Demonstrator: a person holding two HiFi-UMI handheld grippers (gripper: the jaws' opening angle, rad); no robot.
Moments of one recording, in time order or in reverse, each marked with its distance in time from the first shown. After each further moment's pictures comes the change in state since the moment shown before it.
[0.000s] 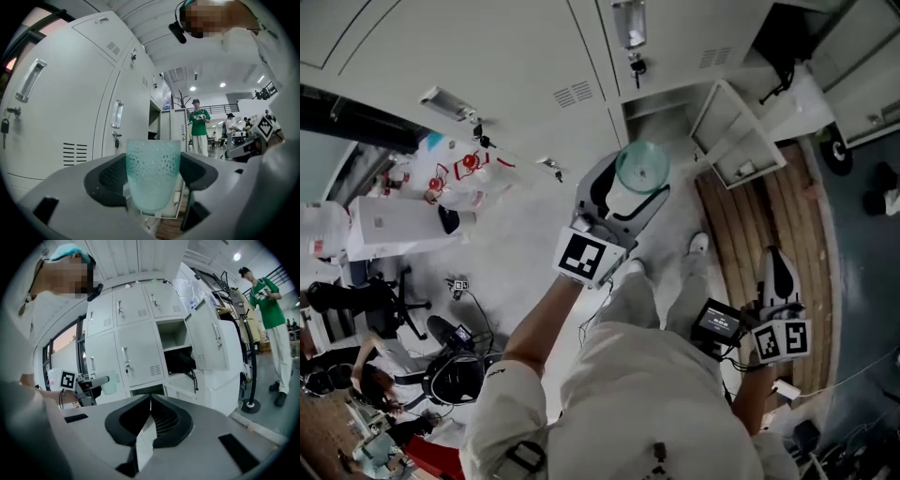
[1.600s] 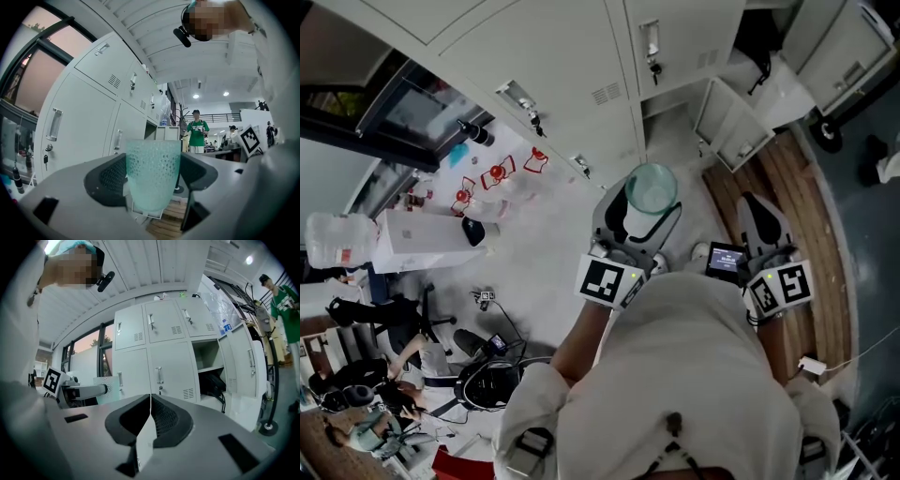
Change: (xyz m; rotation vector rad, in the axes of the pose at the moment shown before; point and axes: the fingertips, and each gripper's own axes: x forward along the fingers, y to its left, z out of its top) left arm -0.124 -0.058 0.109 -0.051 -0.017 0.023; right arm -0.013 0.157 0.101 -0.137 -0.113 0.185
